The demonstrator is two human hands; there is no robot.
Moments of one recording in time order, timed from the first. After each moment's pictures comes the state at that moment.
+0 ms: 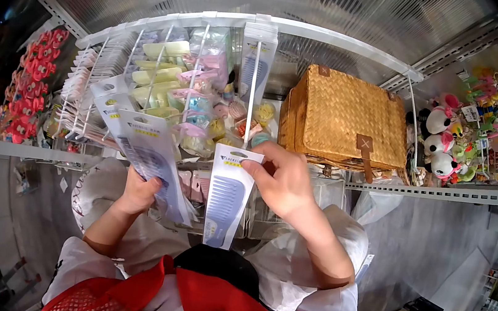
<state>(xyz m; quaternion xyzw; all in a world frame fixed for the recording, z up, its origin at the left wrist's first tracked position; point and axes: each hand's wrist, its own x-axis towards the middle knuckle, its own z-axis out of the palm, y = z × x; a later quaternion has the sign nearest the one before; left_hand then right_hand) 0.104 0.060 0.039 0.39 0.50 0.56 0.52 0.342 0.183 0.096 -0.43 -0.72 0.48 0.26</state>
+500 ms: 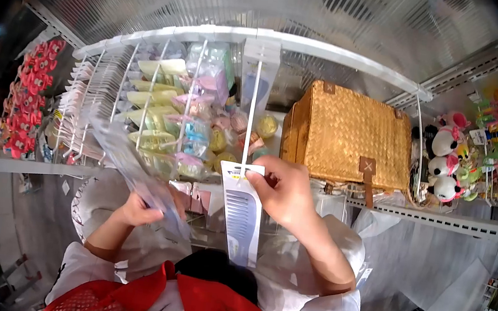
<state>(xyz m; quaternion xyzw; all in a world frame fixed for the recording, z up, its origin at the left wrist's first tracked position) 0.085 0.076 0.021 0.55 0.38 0.48 0.57 0.337 0.217 0.089 -0.40 -0.74 0.48 0.24</state>
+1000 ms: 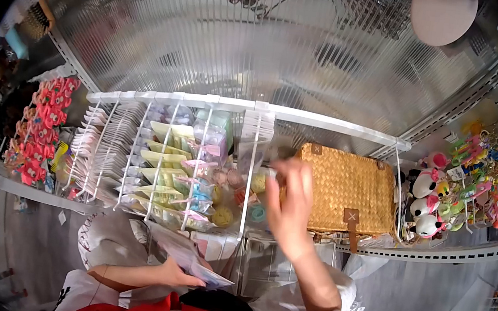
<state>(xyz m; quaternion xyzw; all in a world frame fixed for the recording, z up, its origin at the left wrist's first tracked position) 0.144 0.066 0.018 0.50 0.44 0.46 0.59 0.305 0.268 0.118 -0.34 -0.80 0.13 0.48</state>
